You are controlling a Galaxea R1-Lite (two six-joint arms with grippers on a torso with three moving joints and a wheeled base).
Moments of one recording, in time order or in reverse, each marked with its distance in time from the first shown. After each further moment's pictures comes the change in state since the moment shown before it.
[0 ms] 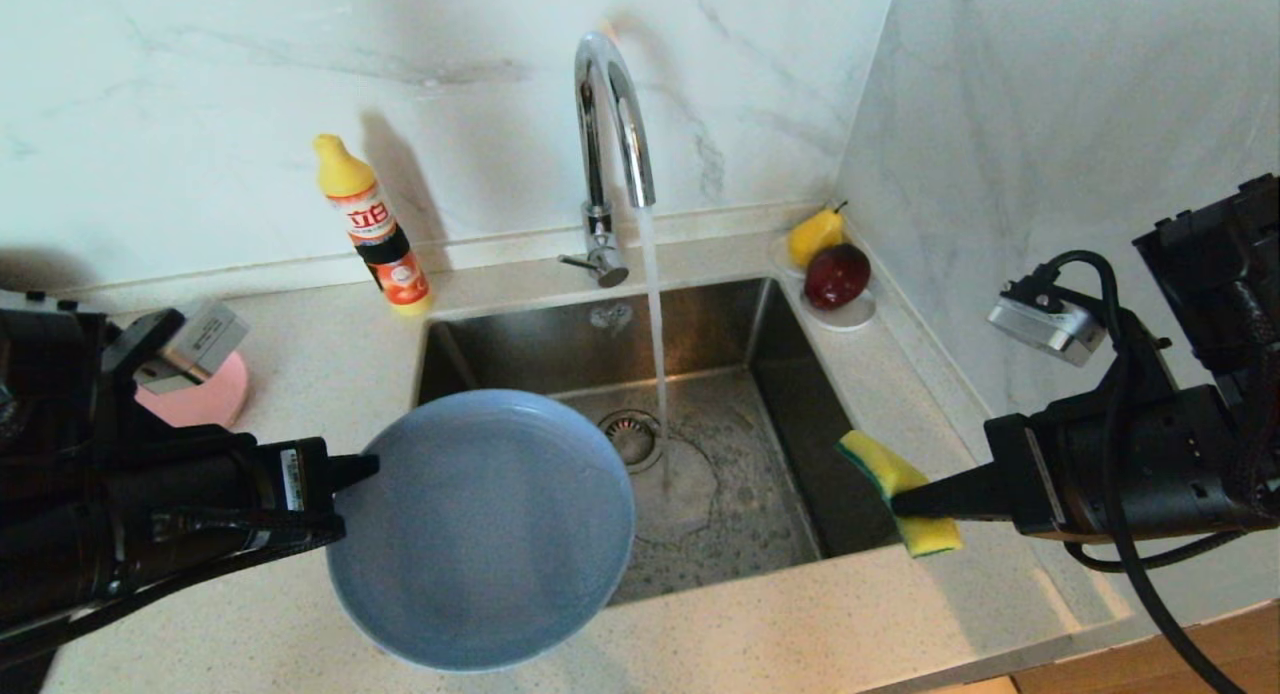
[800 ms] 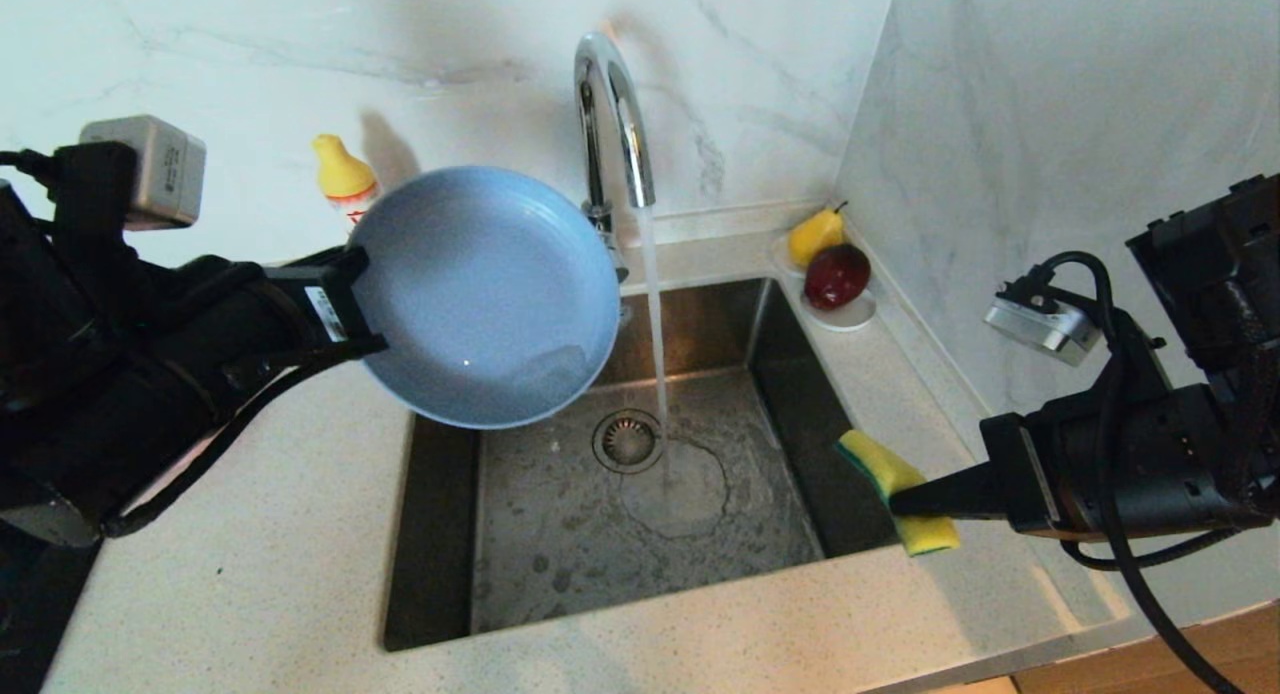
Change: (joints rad) left arm -0.019 0.137 0.044 -0.771 0.214 0.327; right arm 0.000 0.007 -0.002 0.000 0.000 -0.001
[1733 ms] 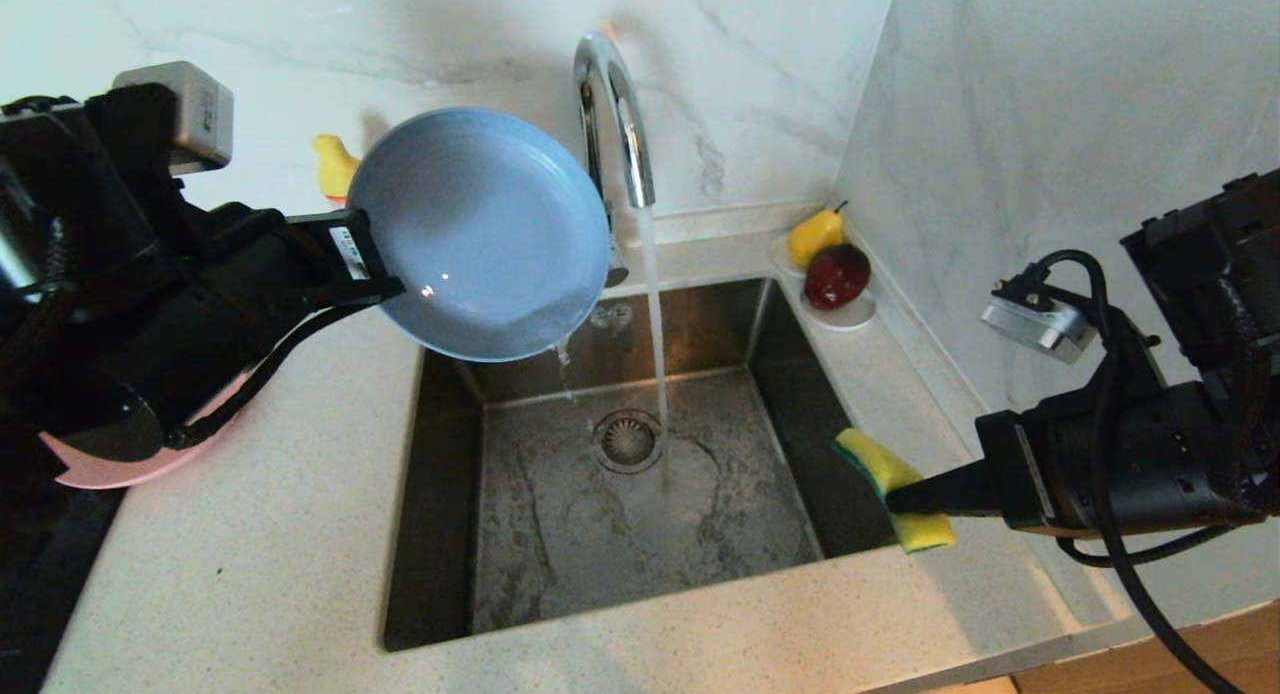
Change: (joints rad) left arm -0.002 0.086 -0.167 0.046 0.118 -0.009; right arm 0.000 0.007 -0.008 -0.002 0.000 -0.001
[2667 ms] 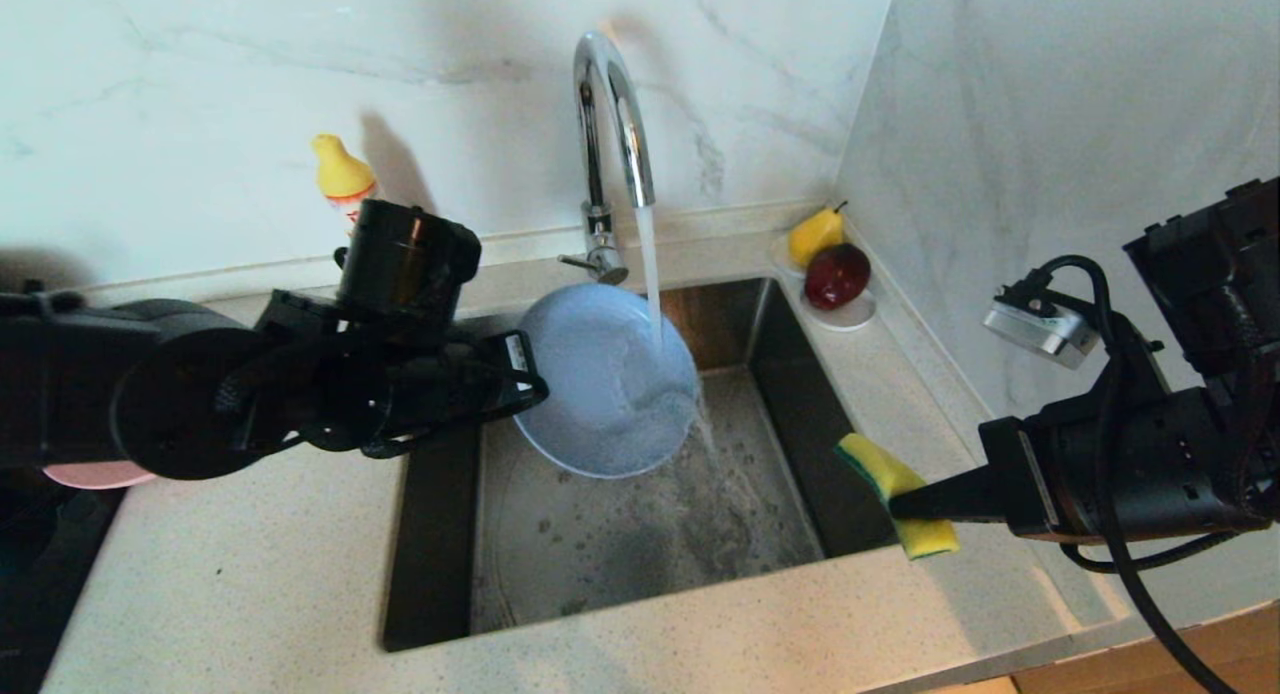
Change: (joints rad) left arm -0.124 0.258 -0.312 0.708 -0.035 -0.469; right arm 0.000 -0.006 0.013 0.000 0.000 -0.001
